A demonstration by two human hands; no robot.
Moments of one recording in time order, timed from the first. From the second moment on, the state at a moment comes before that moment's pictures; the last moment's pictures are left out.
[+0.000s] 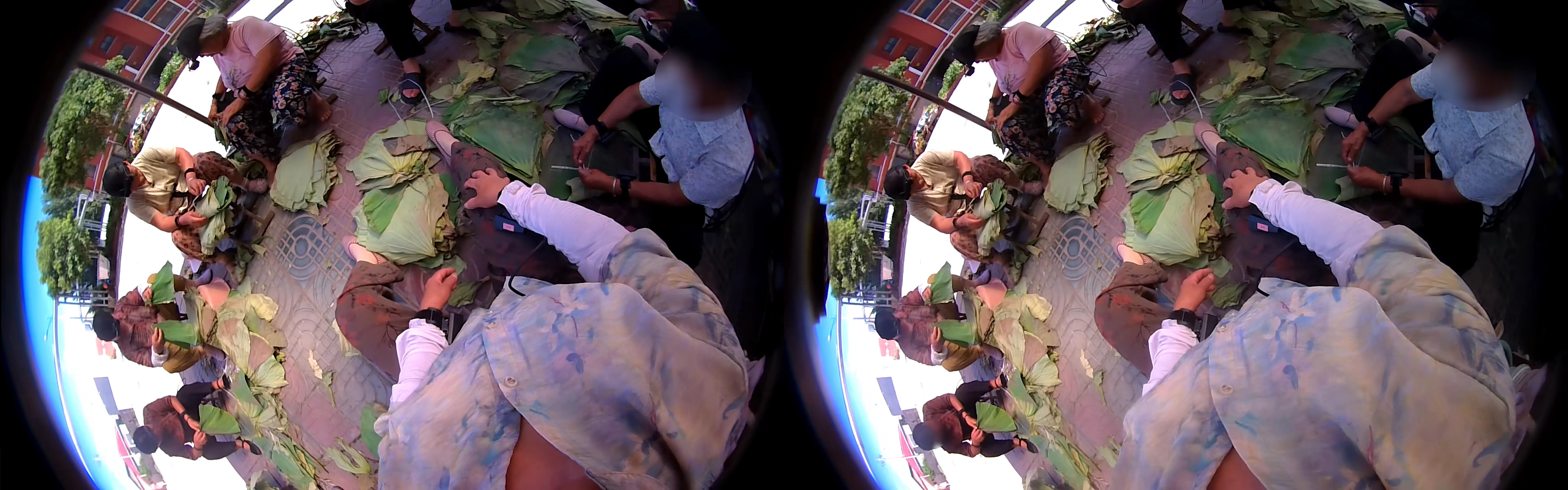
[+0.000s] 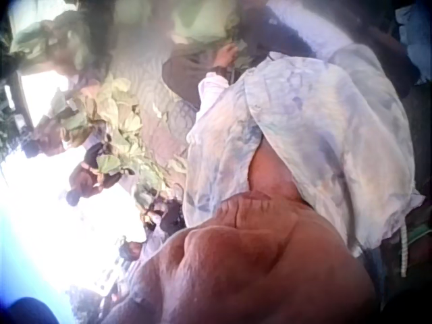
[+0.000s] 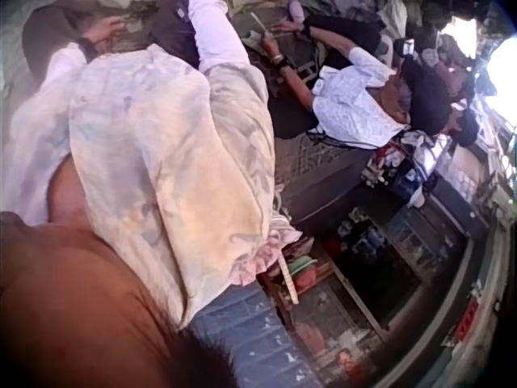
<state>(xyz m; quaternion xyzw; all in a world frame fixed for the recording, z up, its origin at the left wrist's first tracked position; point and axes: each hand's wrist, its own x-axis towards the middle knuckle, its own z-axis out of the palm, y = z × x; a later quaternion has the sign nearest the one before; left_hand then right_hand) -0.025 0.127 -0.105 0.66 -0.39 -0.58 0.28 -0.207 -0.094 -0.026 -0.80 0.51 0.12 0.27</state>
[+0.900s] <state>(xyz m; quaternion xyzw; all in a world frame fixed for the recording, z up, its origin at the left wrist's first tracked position) -0.027 0.123 -0.102 0.65 -0.39 -0.59 0.27 -0.208 -0.070 -0.031 -0.81 0.51 0.14 0.26</state>
